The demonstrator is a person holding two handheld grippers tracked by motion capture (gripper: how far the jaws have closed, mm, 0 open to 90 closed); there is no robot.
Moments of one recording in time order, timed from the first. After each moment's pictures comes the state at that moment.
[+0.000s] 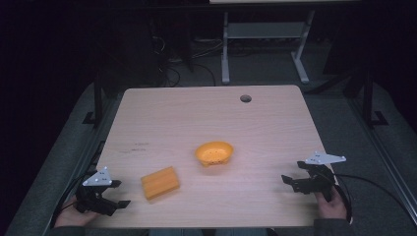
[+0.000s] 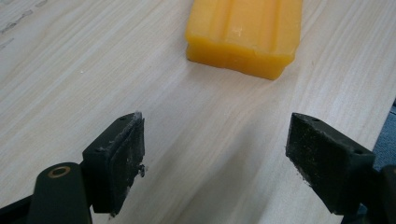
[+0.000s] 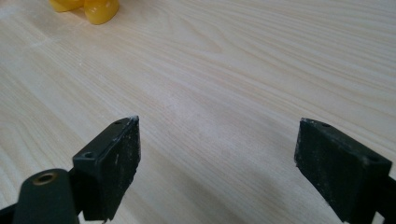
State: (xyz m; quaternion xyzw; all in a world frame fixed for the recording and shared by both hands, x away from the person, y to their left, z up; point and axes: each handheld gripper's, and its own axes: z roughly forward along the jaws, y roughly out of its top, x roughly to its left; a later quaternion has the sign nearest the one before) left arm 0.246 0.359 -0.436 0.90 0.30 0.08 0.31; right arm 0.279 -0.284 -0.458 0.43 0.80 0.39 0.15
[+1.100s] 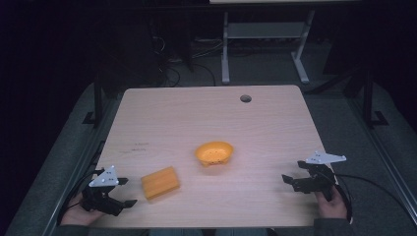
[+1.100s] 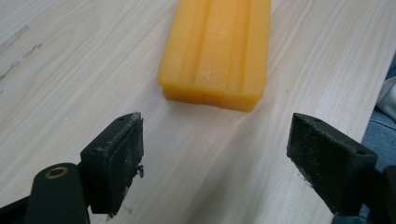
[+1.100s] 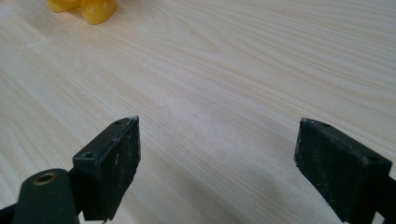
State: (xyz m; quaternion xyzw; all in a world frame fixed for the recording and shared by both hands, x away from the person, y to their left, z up) left arm 0.245 0.333 -0.424 0.91 0.26 0.10 0.31; right arm 0.280 -0.286 -0.459 0.43 0.80 0.39 0.14
